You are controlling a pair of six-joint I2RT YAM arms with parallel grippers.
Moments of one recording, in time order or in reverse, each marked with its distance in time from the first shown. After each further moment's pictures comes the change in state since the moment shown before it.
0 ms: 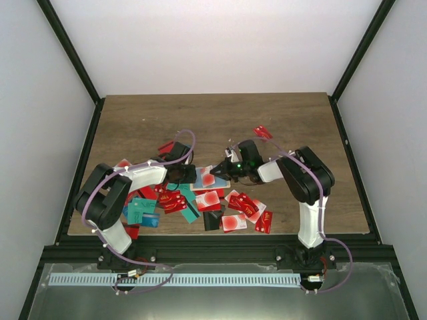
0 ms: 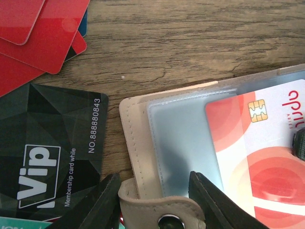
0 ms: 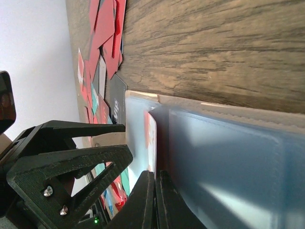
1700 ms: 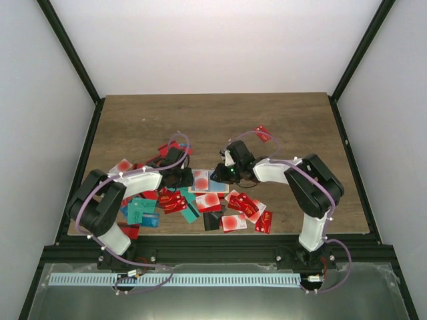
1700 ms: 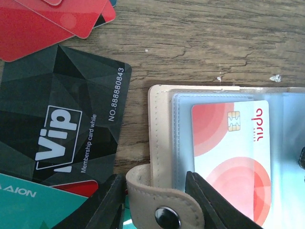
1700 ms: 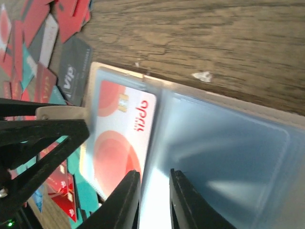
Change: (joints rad) left arm 0.005 -0.074 -0.103 0.063 0.003 -0.079; right arm 0.118 -0.155 0.080 -0.454 0.291 -0.289
